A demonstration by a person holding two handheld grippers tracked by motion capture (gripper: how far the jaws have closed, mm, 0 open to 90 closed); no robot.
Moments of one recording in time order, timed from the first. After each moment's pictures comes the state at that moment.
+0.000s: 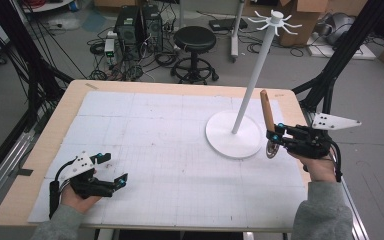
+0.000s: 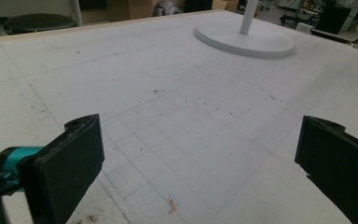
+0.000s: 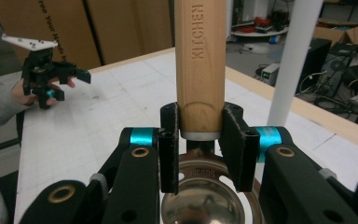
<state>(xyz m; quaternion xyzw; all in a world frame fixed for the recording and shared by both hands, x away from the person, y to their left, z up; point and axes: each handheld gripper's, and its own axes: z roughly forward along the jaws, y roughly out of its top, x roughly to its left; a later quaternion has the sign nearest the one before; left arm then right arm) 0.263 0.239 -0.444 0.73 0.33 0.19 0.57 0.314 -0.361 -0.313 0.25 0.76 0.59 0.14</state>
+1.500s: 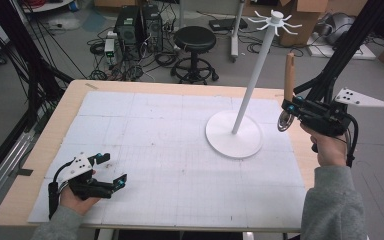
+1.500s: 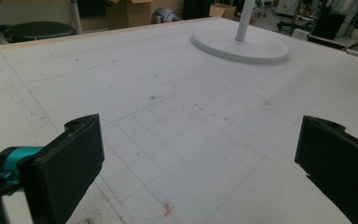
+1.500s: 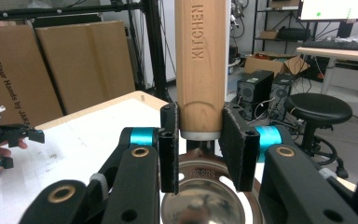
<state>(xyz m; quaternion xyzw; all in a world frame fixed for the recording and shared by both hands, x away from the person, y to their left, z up) 0.258 0.240 -0.442 0.73 0.32 0.19 0.58 0.331 -0.374 -0.262 0.31 0.69 0.62 0.21</state>
